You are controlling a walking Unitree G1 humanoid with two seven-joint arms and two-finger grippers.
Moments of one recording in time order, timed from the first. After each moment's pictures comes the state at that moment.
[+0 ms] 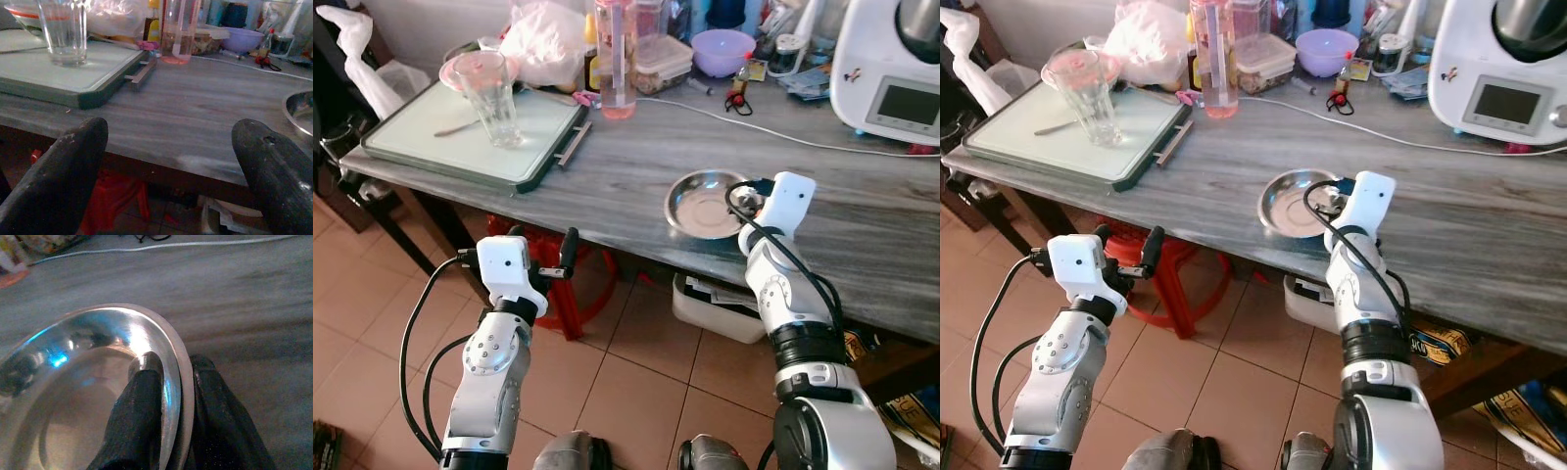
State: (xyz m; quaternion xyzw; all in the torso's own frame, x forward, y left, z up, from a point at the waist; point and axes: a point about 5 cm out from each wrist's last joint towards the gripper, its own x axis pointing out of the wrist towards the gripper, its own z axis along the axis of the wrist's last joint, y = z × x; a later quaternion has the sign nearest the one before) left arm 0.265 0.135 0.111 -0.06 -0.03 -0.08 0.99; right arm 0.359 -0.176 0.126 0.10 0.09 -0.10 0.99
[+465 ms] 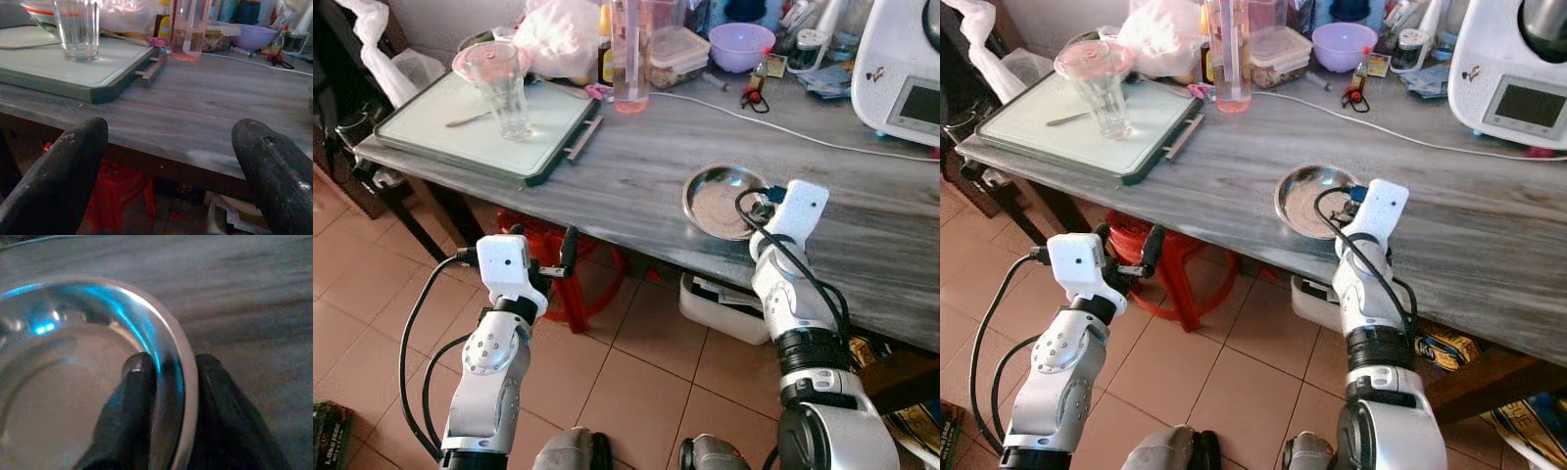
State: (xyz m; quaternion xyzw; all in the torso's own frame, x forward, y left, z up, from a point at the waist) left arm 0.265 0.135 0.113 -0.06 -0.03 -0.08 0.99; right arm 0.353 -0.186 0.118 0.10 0.10 -0.14 0.98
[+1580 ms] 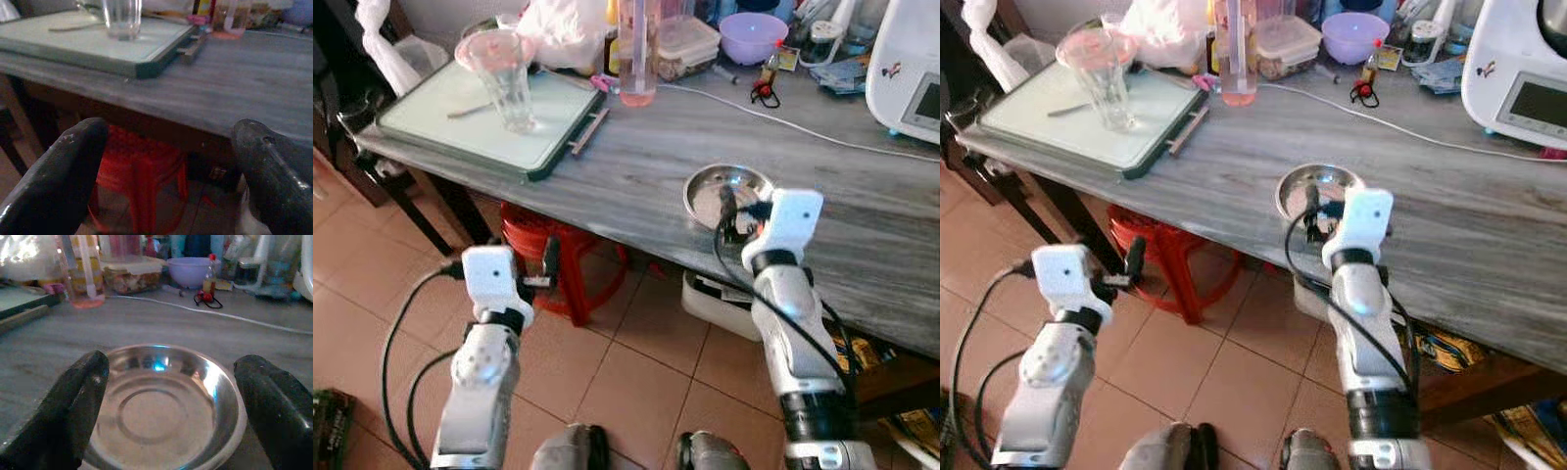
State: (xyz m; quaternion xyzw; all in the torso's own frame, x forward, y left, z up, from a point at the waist) left arm 0.254 0.146 0.106 -0.03 -0.01 -0.03 1.00; right arm 0.307 -0.159 0.142 -0.01 -0.06 -0.01 1.00
